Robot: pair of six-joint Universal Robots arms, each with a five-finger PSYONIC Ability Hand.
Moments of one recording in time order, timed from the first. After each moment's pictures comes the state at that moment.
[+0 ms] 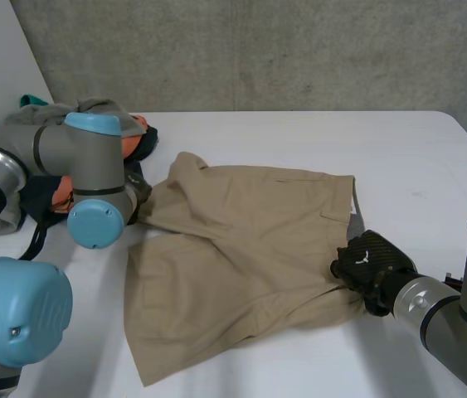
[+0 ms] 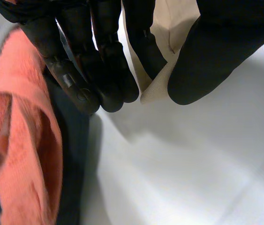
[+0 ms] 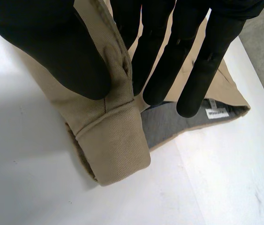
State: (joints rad) left arm 4.31 -2.74 -0.42 2.61 -1.79 3.85; right arm 1.92 -1.32 1.86 0.02 1.38 2.25; left_hand 1.15 1.19 1.19 1.19 0.99; right_hand 1.11 1.19 1.19 1.20 1.03
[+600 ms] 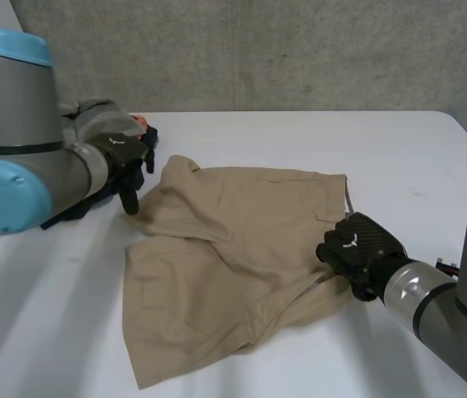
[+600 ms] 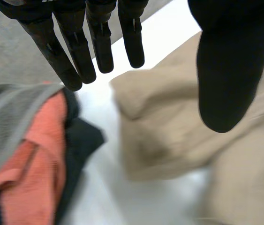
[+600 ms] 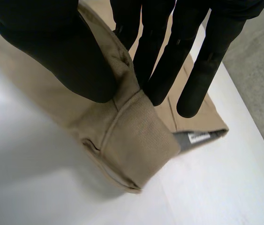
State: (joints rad) left arm 4.33 -2.20 -0.88 2.60 -1.54 3.48; right arm 1.99 -1.35 1.77 0.08 1.38 2.34; left_hand 0.46 0.45 0.46 0.44 0.27; right_hand 1.11 1.19 1.19 1.20 1.03
